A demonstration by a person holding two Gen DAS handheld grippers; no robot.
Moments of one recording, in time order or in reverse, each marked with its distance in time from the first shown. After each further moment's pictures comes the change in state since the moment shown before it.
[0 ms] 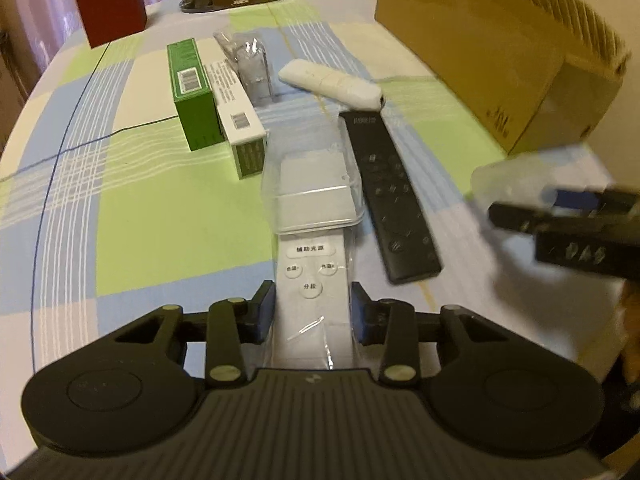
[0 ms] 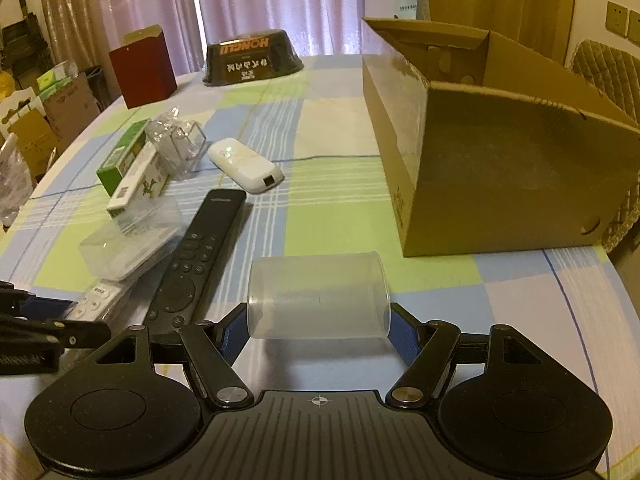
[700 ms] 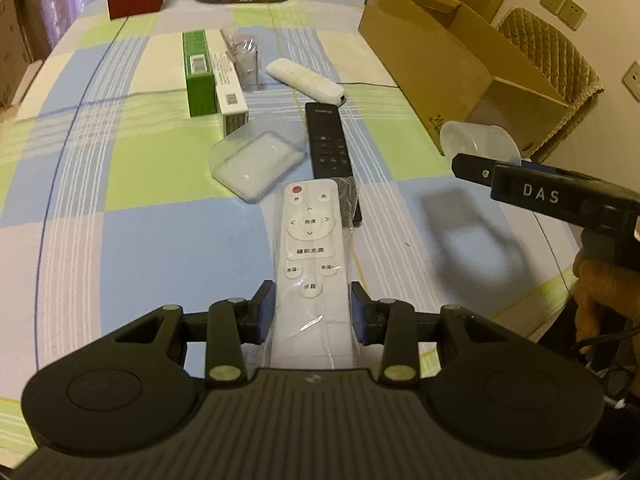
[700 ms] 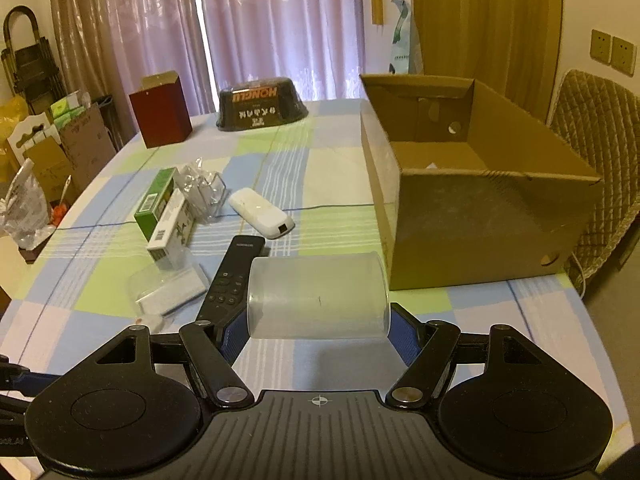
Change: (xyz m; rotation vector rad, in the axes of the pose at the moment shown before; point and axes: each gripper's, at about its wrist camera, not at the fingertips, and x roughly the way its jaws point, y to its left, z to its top) left arm -0.078 -0.027 -0.040 -0.051 0.000 -0.038; right arm -0.069 0.005 0.011 0.004 -0.088 0.010
